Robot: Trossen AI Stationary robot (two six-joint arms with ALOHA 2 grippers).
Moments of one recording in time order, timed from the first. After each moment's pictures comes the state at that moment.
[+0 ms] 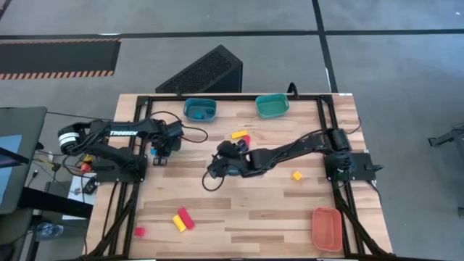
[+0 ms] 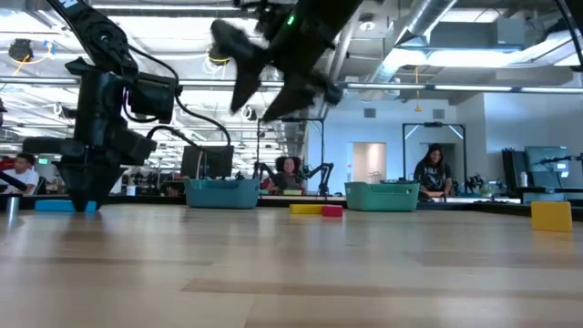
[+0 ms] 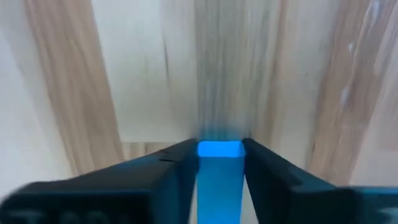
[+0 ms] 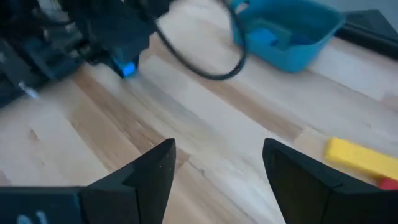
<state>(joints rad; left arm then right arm) 0.48 1.30 0.54 -0.82 -0.05 0.50 0.17 2.02 1.58 -0.36 0.69 0.79</state>
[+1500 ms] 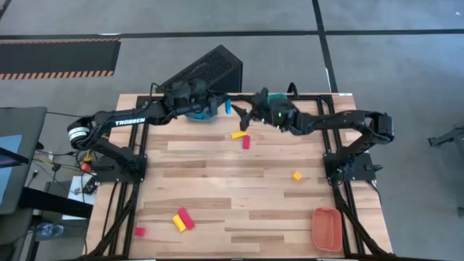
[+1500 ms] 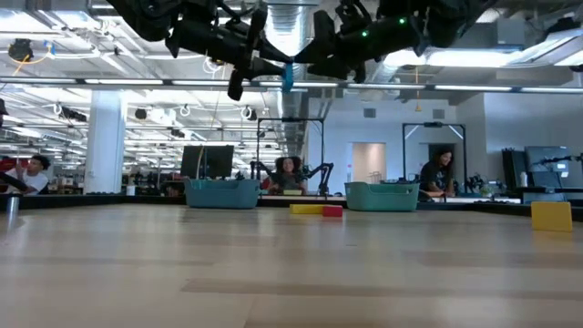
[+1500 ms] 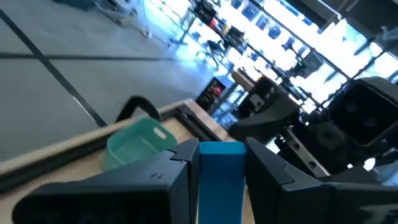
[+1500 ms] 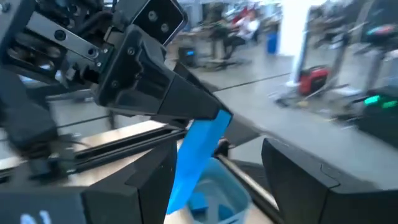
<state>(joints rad) 0.49 1.41 0.93 0.37 0.10 -0.61 -0.28 1.52 0.95 0.55 0.27 0.04</state>
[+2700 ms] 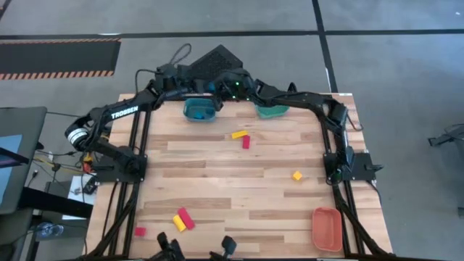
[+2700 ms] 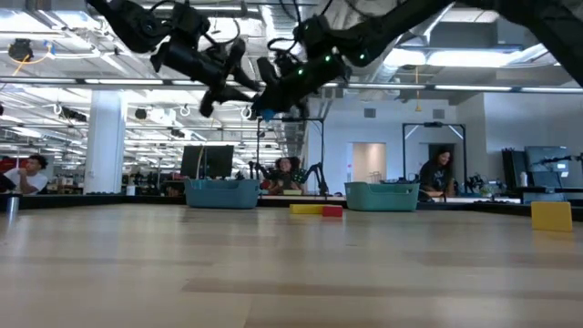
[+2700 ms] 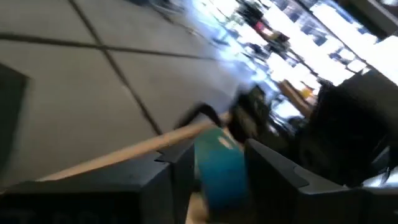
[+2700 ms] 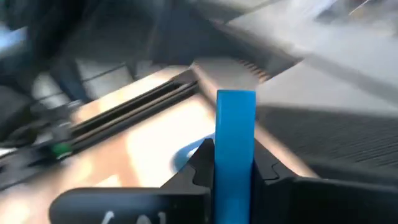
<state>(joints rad) 0.83 1.40 0.93 0.23 0.25 -0.60 -0.45 2.05 1.66 0.05 -0.10 0.22</state>
